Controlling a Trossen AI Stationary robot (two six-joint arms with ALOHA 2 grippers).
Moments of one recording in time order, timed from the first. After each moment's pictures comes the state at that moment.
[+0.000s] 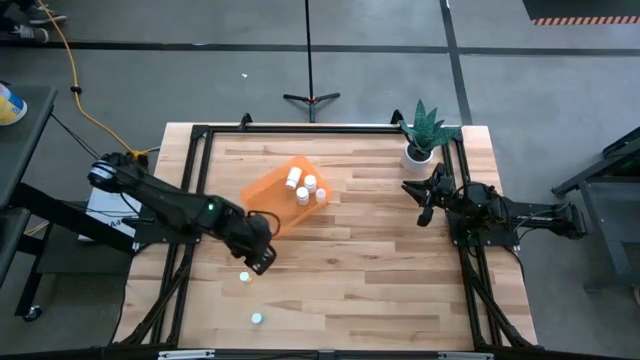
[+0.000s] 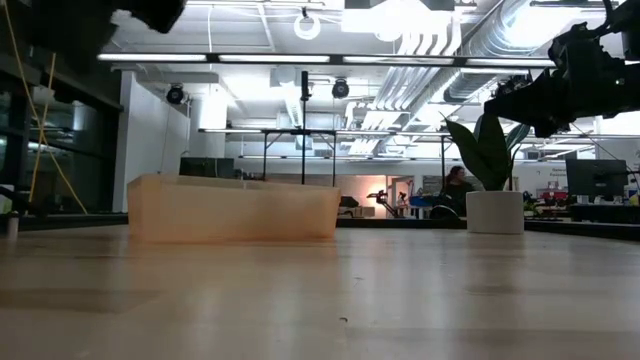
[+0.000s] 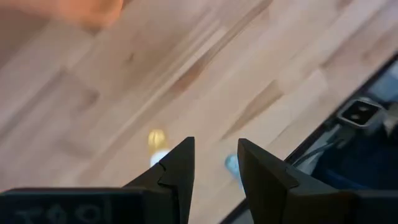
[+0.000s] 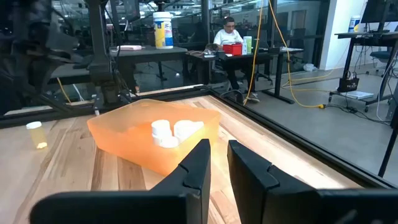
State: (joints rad) left arm -0.38 1.34 1.12 -0.98 0.10 -1.26; right arm -0.11 0.08 0.01 0.06 0.28 0.06
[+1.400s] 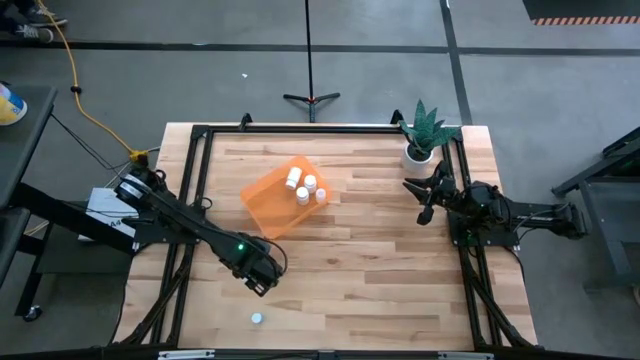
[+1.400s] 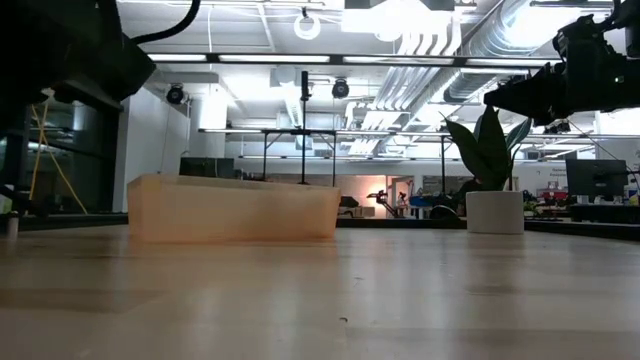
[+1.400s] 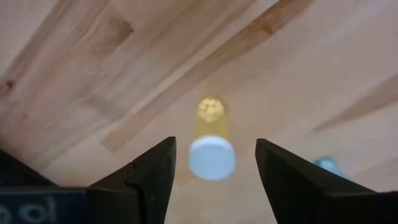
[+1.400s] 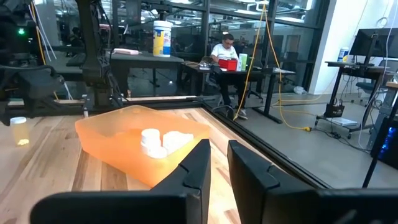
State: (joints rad) left arm -0.52 1.64 1.12 -1.05 0.14 -1.39; right arm -0.11 0.08 0.01 0.12 0.29 -0.07
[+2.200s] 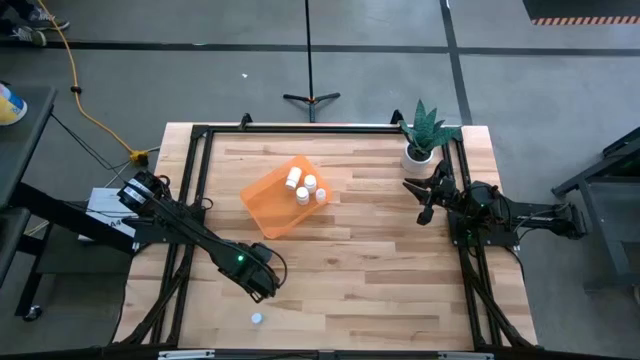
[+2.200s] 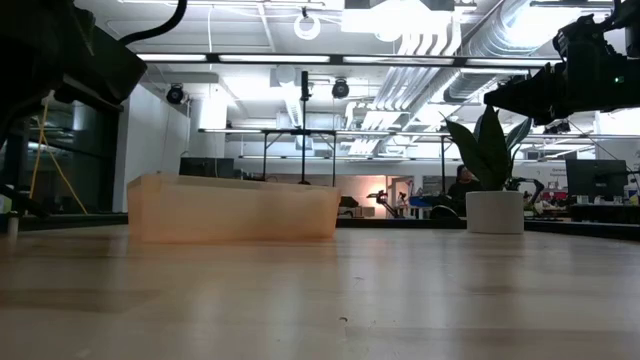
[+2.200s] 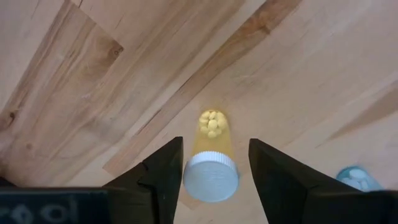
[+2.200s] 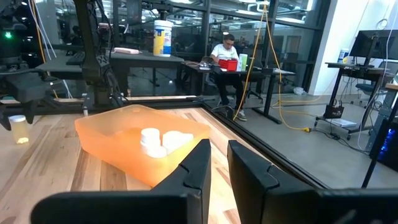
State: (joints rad) left arm -0.57 1.69 1.12 -1.02 0.04 -1.33; right arm -0.11 0.08 0.01 0.12 0.28 -0.08
